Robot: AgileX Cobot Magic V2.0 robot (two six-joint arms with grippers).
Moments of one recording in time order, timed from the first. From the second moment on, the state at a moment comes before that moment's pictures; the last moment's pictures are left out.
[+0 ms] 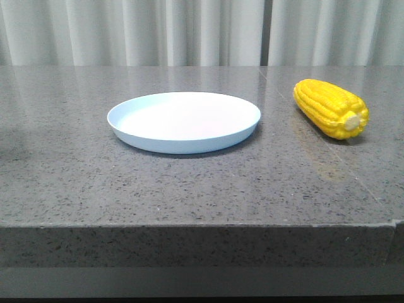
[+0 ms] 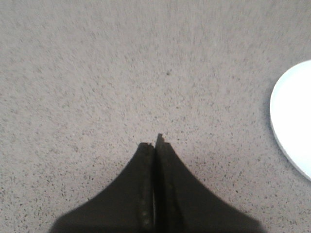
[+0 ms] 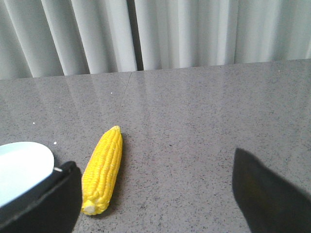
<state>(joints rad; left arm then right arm) -0.17 1.04 -0.97 0.04 0.65 -0.02 -0.05 0.35 -0.56 0.18 0.43 -0.02</state>
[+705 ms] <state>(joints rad) -0.17 0.30 -0.41 0.07 0.34 -0.02 -0.05 0.35 -0.56 0.18 0.43 -0.02</state>
